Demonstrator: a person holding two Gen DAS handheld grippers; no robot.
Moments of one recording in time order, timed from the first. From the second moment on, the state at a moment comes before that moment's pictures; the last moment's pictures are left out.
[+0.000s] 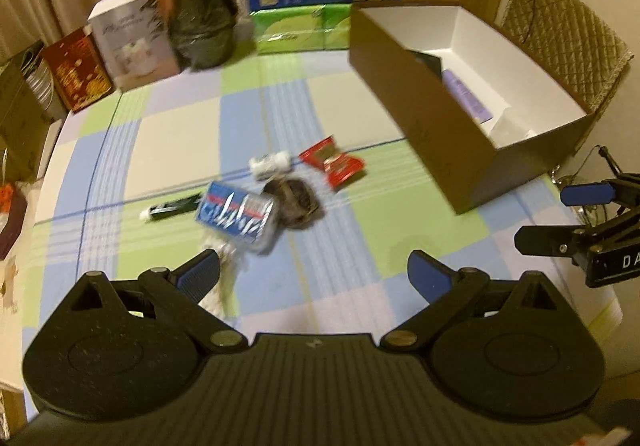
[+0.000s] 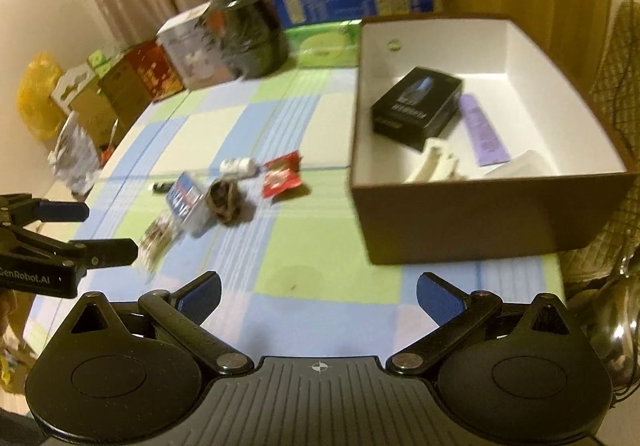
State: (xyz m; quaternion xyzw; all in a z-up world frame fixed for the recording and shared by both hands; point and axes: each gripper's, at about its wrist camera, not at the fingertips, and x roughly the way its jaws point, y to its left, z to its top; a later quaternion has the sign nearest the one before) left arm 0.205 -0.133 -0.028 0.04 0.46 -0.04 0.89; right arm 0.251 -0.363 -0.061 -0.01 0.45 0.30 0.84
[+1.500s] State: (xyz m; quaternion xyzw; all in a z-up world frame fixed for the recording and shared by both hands) left arm 0.263 -0.034 -0.126 0.05 0.51 -0.03 0.86; right arm 0.290 -0.246 -0.116 -0.05 0.44 0.29 0.85
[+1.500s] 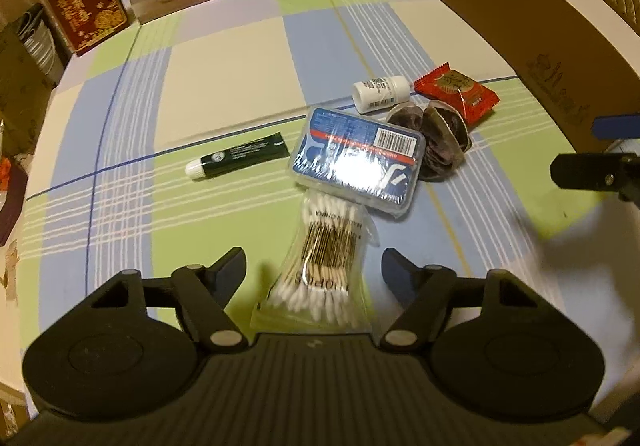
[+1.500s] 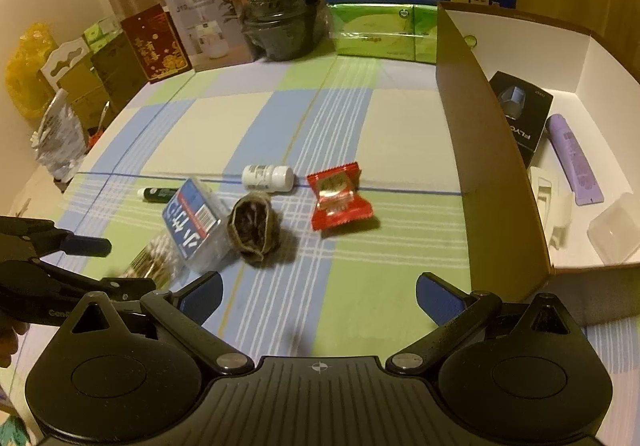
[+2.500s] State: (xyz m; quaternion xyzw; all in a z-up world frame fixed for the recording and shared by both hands) left arm 0.291 0.042 -0.139 0.00 0.53 0.06 0.85; right arm 0.354 -0.187 -0.130 -0.09 0.44 0.26 0.85
